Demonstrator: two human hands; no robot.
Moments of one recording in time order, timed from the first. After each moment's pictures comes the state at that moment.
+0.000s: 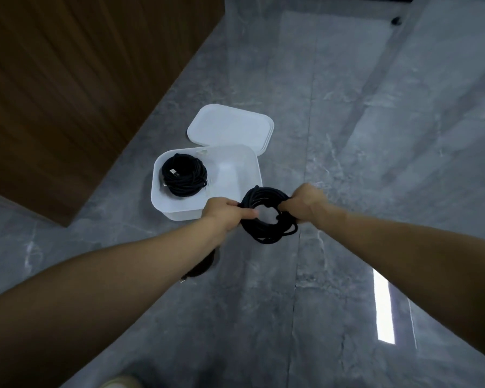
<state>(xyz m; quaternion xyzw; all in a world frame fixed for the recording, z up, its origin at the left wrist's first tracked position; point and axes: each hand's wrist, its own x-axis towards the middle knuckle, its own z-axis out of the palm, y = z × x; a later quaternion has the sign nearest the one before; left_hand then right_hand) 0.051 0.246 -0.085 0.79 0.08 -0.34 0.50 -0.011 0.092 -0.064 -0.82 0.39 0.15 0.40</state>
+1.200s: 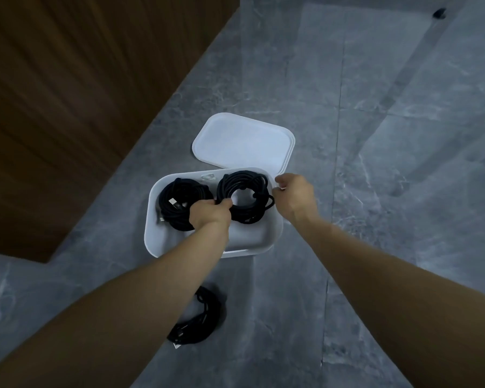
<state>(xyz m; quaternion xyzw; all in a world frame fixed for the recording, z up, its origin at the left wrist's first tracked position) 0.157 0.213 -0.130 0.78 0.25 -0.16 0.55 0.112 0.083 -0.104 -0.83 0.34 0.00 0.44</state>
